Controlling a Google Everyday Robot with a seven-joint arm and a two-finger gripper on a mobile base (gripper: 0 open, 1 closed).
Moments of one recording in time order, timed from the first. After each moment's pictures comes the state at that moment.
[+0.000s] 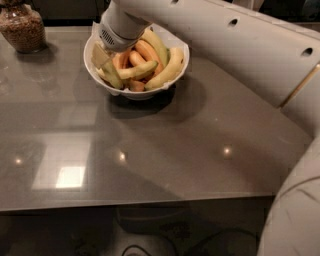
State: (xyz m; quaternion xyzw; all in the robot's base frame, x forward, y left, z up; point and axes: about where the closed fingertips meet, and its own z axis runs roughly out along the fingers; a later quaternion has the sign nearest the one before) arm 0.685 0.133 0.938 -0.42 0.83 0.09 0.35
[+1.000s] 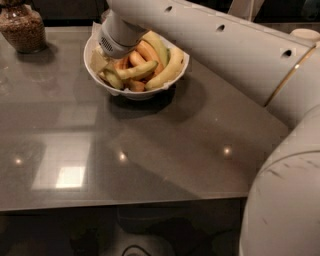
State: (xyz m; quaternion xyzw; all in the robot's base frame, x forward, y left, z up) arm 0.694 0.140 0.910 -0.42 0.84 0.10 0.33
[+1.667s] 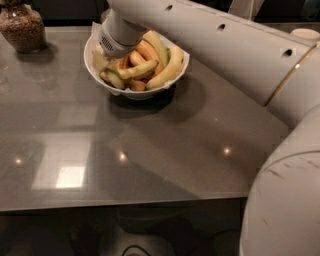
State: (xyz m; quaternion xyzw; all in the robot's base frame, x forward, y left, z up) arm 0.692 0.140 0.914 -0.42 0.84 0.10 0.33
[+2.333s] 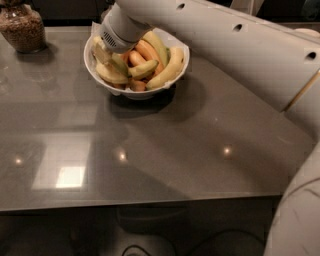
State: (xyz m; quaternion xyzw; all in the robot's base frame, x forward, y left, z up) arm 0.689 0.142 0.942 -0.44 0.81 0.11 0.38
